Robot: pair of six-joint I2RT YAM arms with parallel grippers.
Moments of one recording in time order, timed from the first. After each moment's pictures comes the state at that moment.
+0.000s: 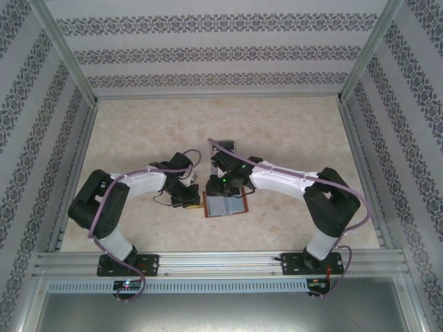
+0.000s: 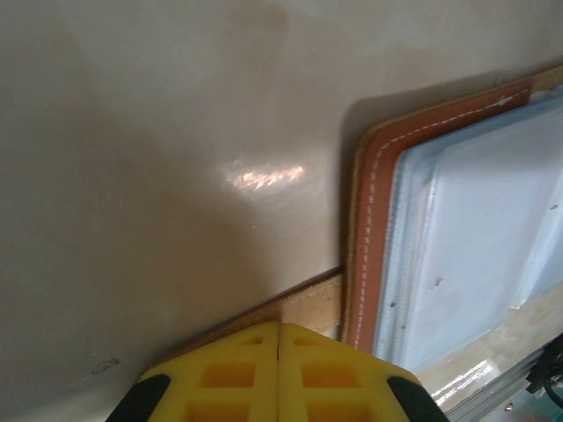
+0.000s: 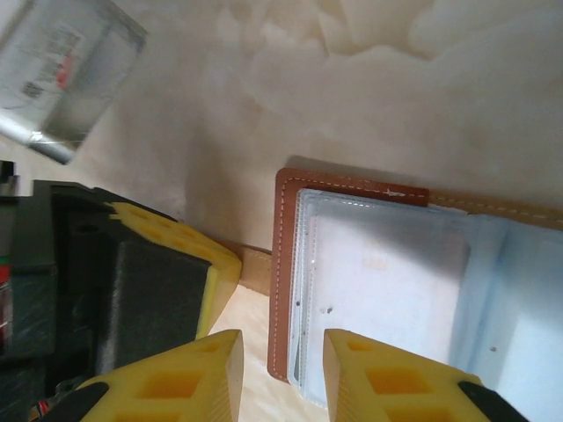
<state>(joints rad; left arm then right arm) -0.49 1.66 0.84 -0.53 0.50 -0.59 0.82 1.73 1.12 -0.50 -0.31 0.78</state>
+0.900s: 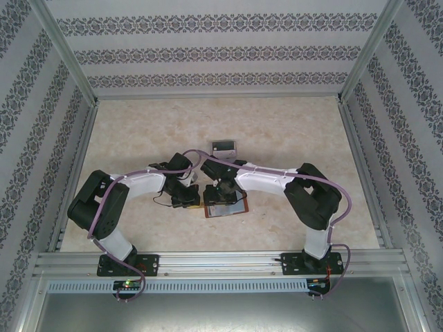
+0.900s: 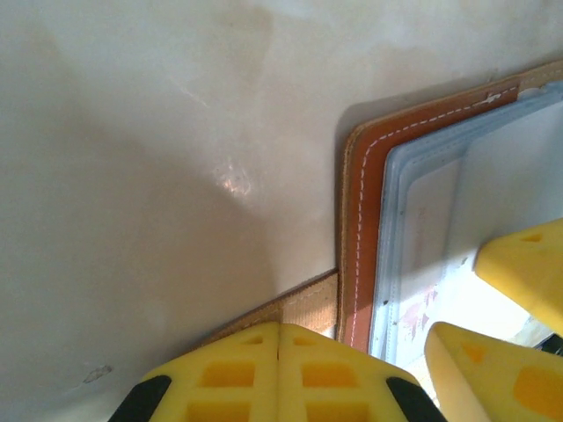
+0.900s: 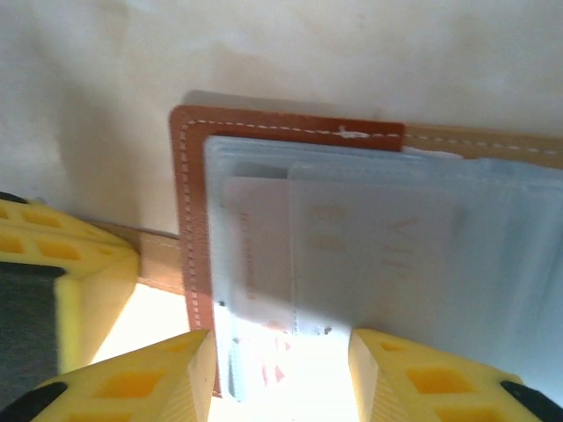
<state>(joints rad) -0.49 1.65 0.82 -0.50 0.51 -0.58 0.88 1.87 1.21 -0.67 -0.20 0.78</state>
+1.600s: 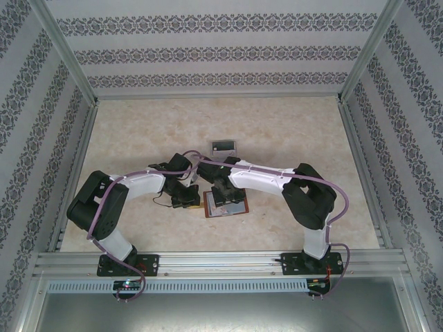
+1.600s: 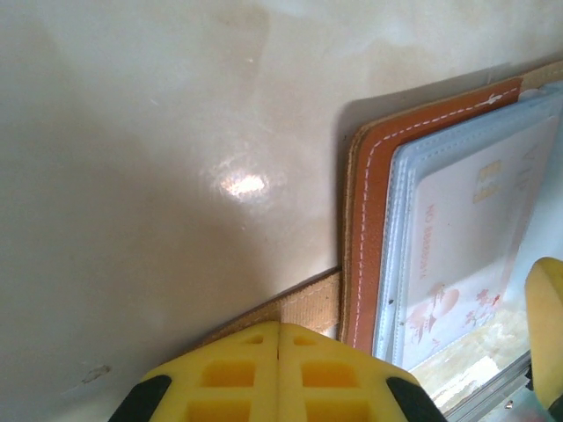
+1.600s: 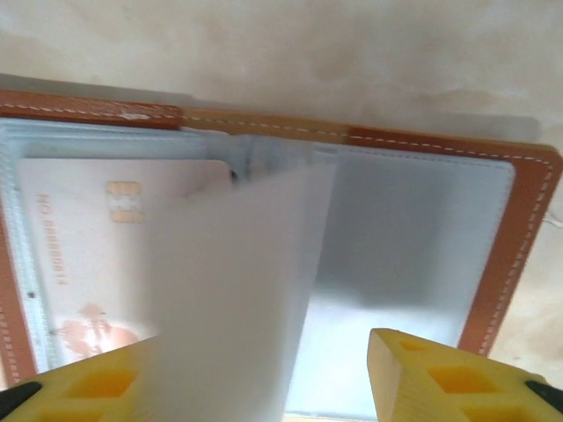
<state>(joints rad) -0.49 1.65 0.81 -0.49 0.51 -0.58 0.92 1.90 1.32 -0.97 0.08 0.73</state>
